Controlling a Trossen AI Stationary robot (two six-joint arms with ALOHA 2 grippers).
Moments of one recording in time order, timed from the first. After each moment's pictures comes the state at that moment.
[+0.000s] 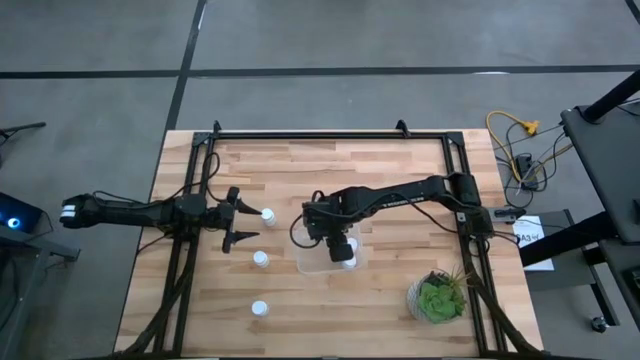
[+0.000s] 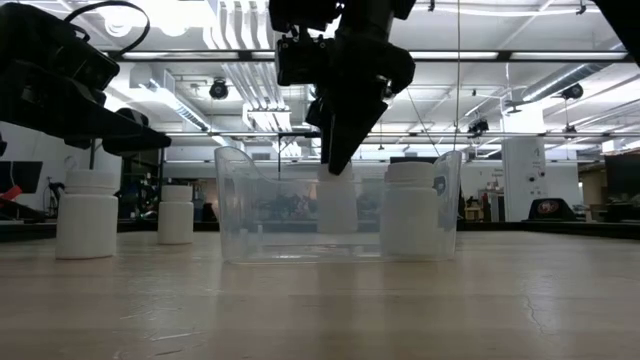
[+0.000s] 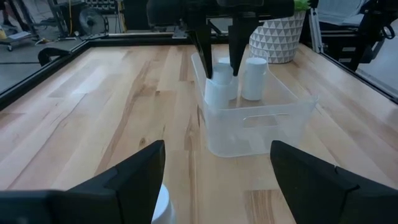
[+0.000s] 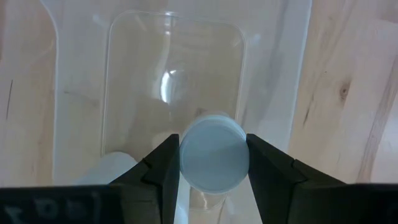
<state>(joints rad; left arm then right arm) 0.00 0.33 0.01 0.04 0.03 0.01 0.06 2.09 1.74 -0.96 -0.05 -0.12</state>
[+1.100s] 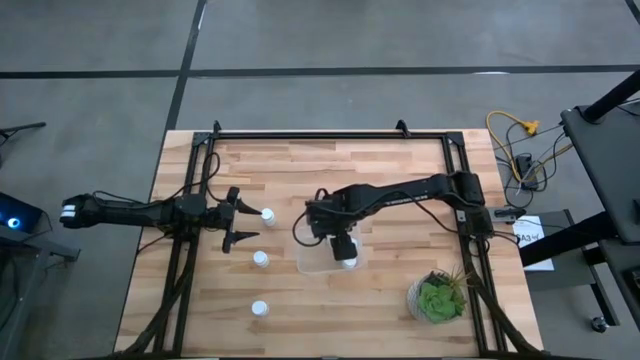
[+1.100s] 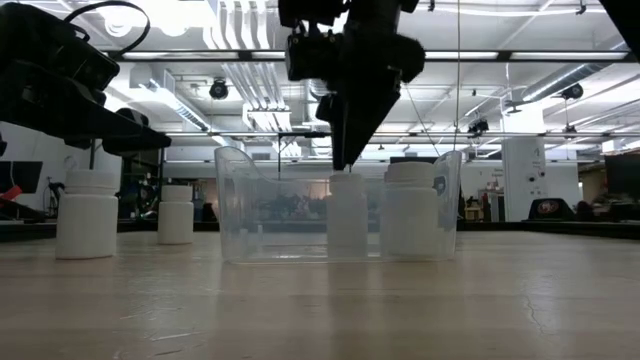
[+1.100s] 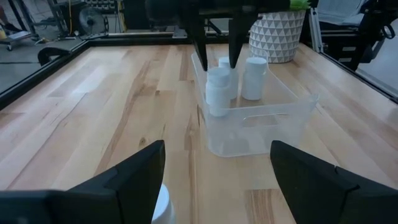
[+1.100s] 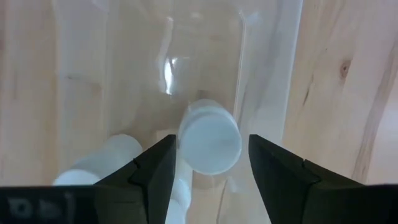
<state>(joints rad) 0.00 0.33 0.01 0.04 0.03 0.01 0.06 2.05 1.73 -1.01 -0.06 -0.10</state>
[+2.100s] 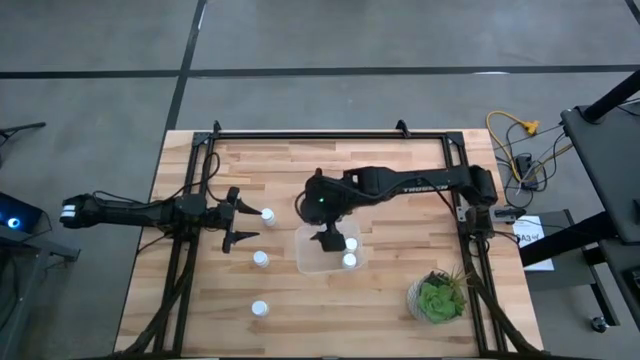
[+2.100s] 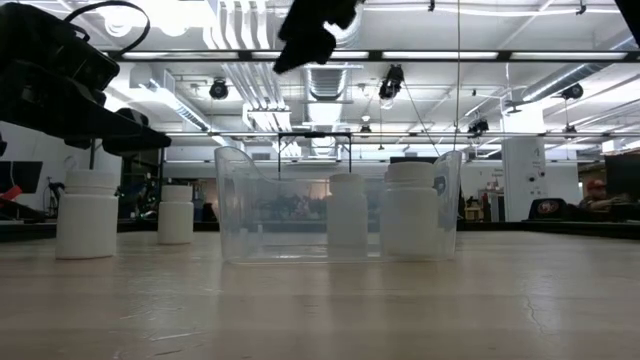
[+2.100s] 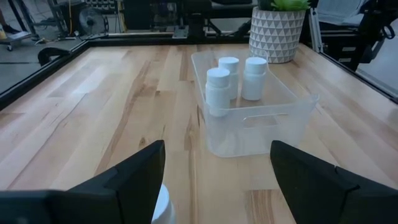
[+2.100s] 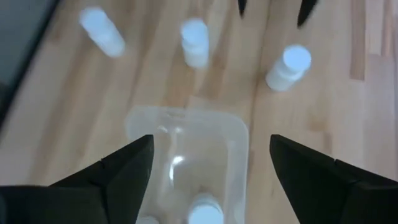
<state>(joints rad) 0.00 0.33 0.01 0.04 0.03 0.01 0.04 1.95 1.86 -0.84 -0.17 -0.10</state>
